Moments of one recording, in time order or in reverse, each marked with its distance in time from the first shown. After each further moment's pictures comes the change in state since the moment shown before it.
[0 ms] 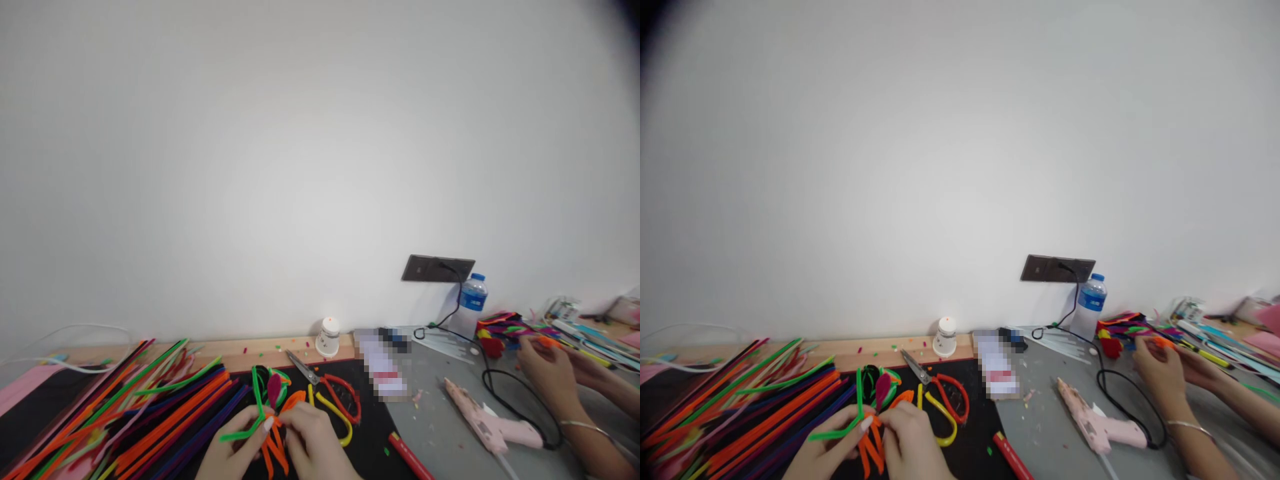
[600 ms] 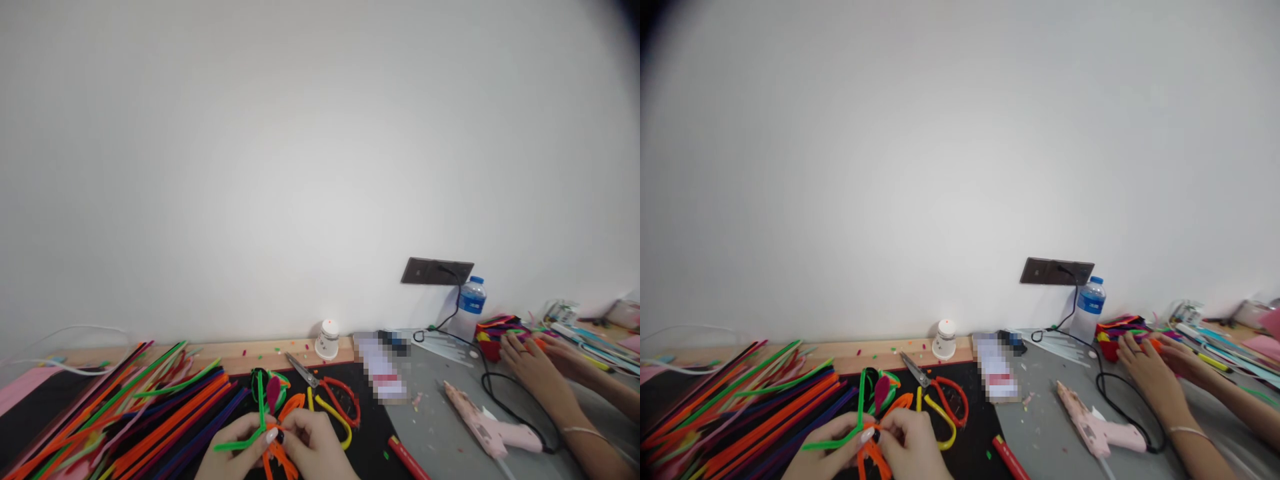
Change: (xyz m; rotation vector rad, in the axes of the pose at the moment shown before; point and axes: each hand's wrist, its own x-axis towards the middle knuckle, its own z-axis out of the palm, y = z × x) left_hand 0.003 -0.010 0.001 -0.050 0.012 0.000; right_hand 0.003 0.013 0.013 0.295 0.062 0.280
